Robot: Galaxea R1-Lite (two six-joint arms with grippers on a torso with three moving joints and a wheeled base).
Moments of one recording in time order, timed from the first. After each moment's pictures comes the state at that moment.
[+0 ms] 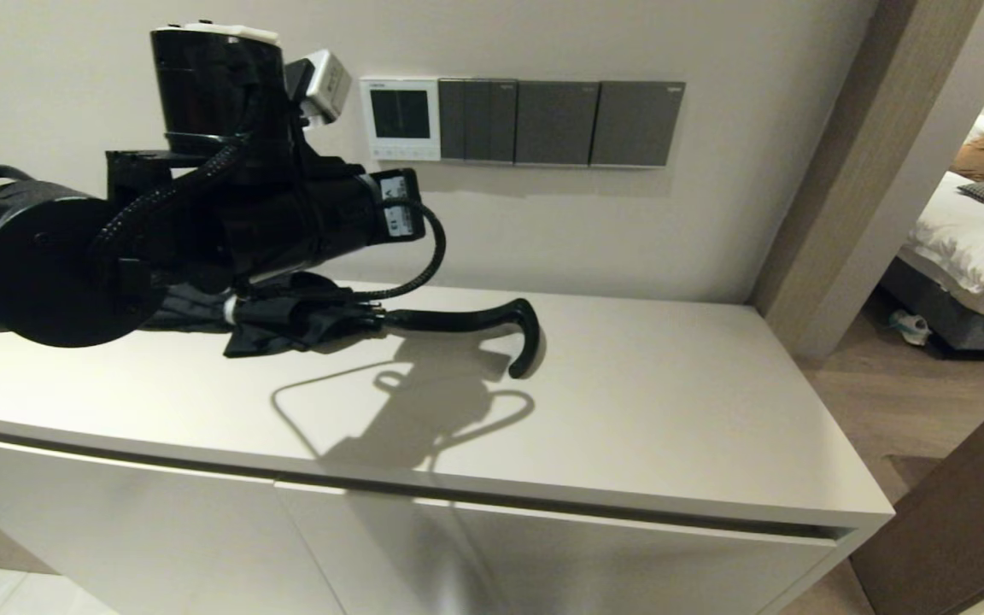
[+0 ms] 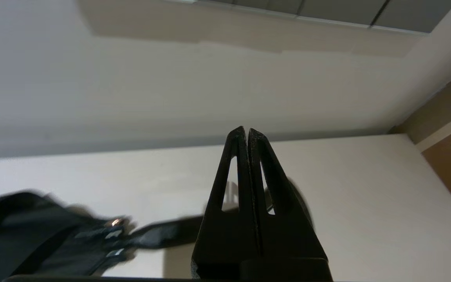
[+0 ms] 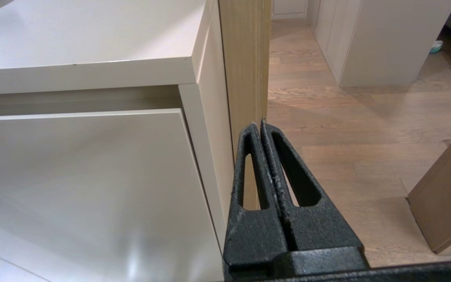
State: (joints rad) left arm -0.60 1.74 -1.37 -0.26 0.12 -0.24; right arm 0.00 0.01 0.00 0.00 0.00 -0.01
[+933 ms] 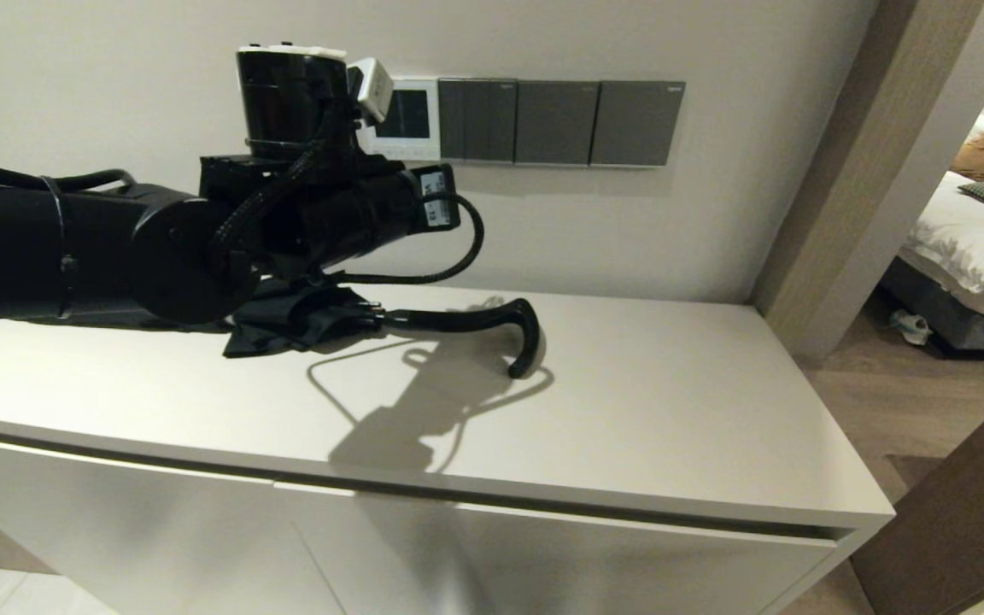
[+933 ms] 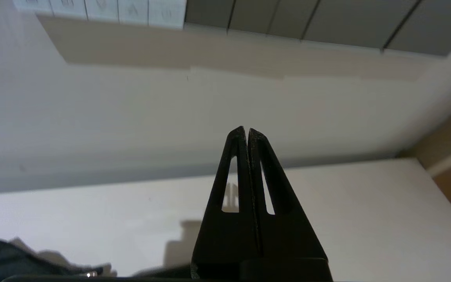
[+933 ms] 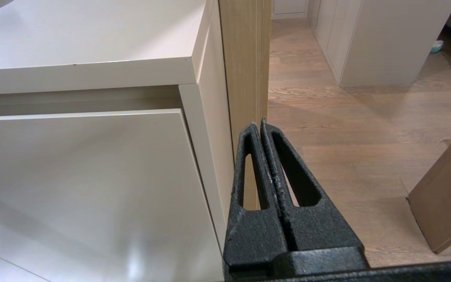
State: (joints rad) left arm -0.60 1.87 -1.51 -0.29 0.14 -0.24; right arm 0.00 0.01 0.00 0.00 0.00 -0.01
